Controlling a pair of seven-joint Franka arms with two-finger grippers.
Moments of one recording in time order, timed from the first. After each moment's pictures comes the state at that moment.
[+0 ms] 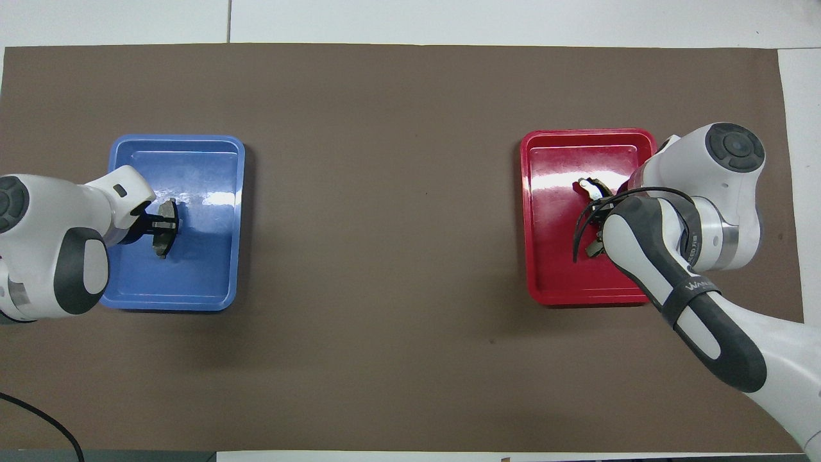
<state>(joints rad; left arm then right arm) 0.03 0.12 -0.03 -2.20 0.00 2.38 0.16 0.07 0.27 -0.04 -2.05 0.03 2.24 -0.08</state>
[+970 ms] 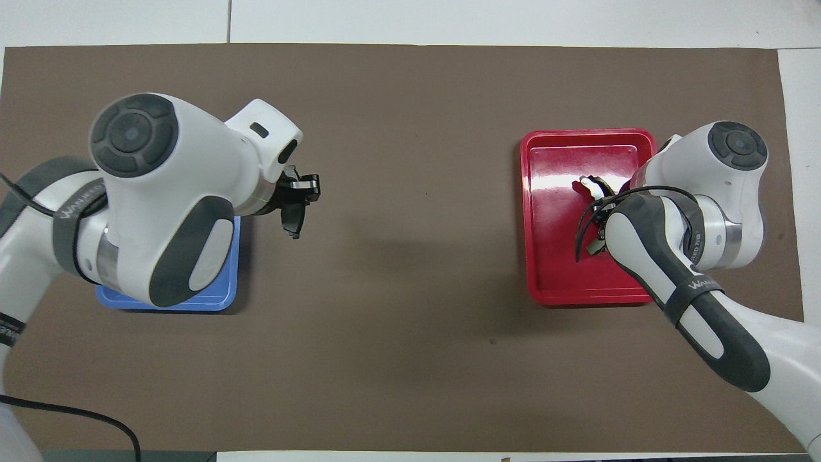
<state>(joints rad) -0.01 0.12 -0.51 -1.83 0.01 2.03 -0.52 0.07 0.27 -0.04 -2.02 0.03 2.20 -0.08</state>
